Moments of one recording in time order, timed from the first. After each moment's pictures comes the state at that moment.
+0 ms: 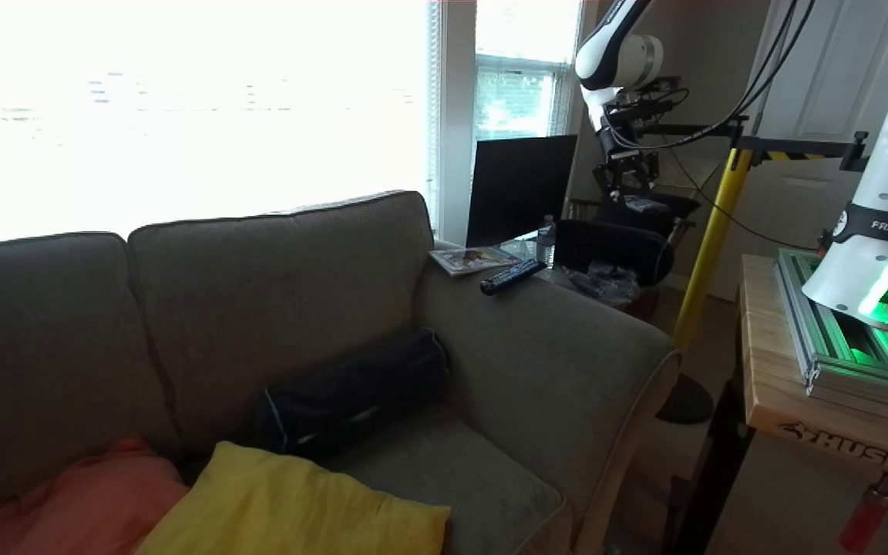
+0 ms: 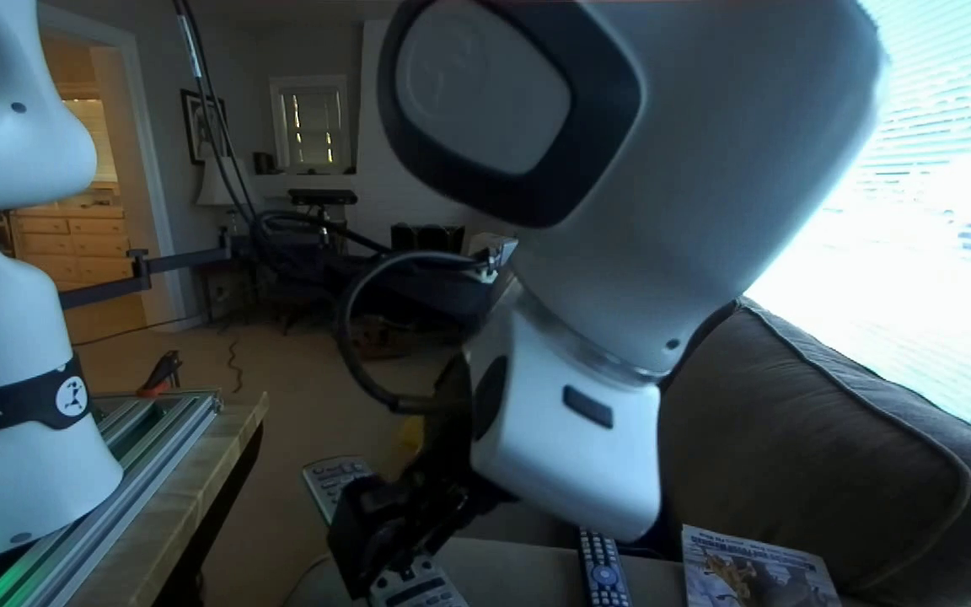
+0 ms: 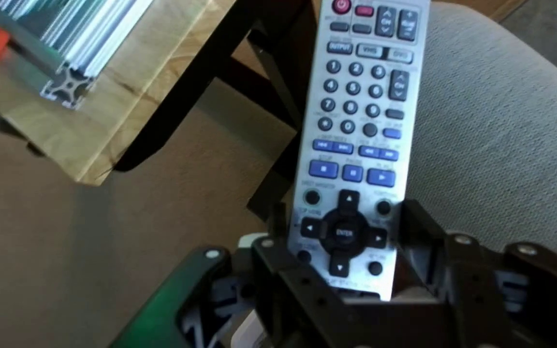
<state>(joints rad) -0.17 0.33 -0.34 -2.17 0.09 1.95 0.39</state>
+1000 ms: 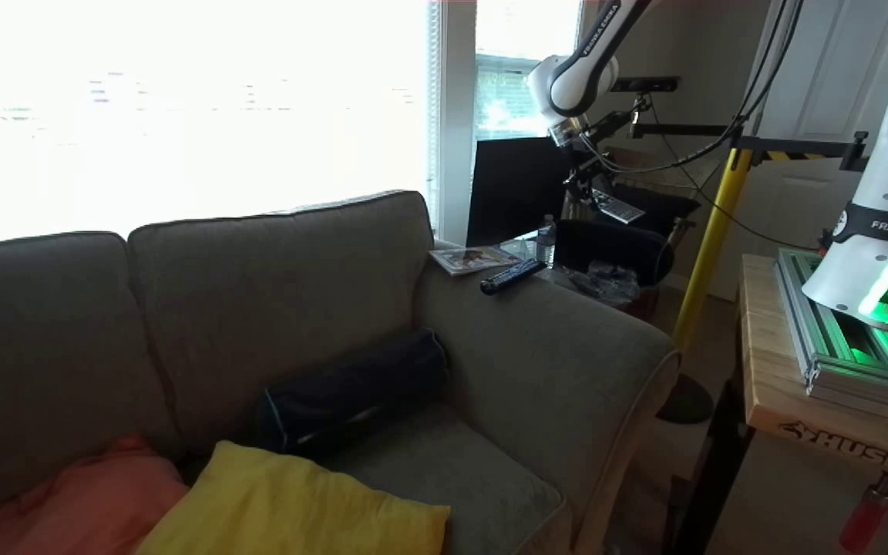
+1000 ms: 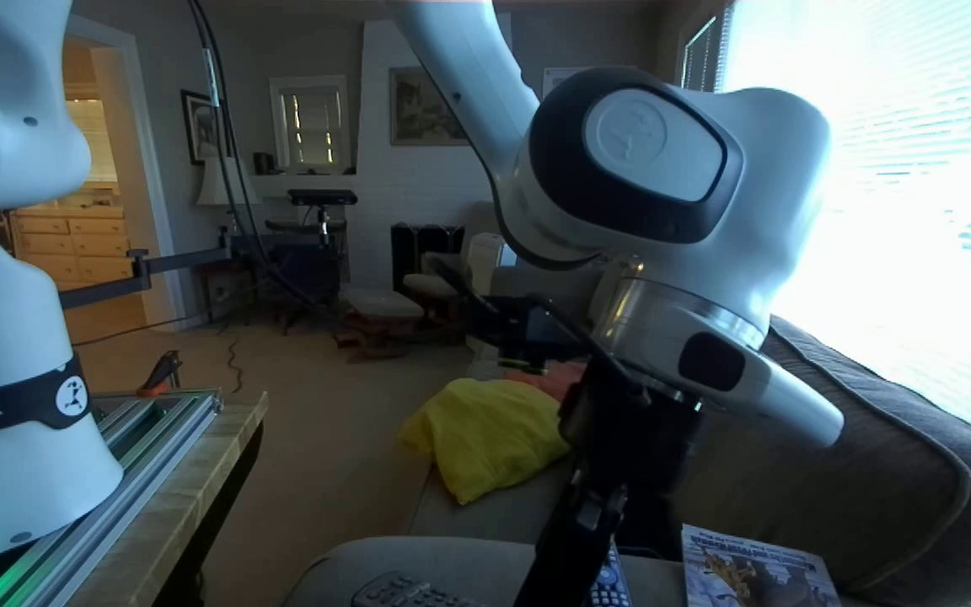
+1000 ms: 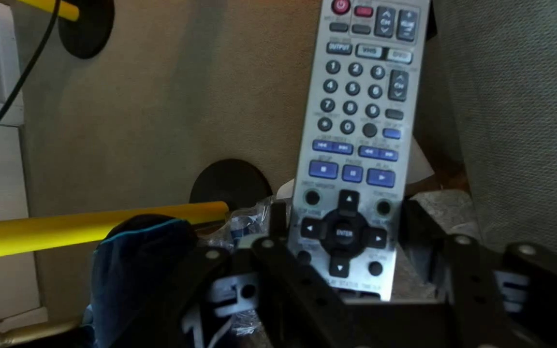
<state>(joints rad) -0.09 0.49 -0.28 -2.01 -0.30 2.07 0.44</state>
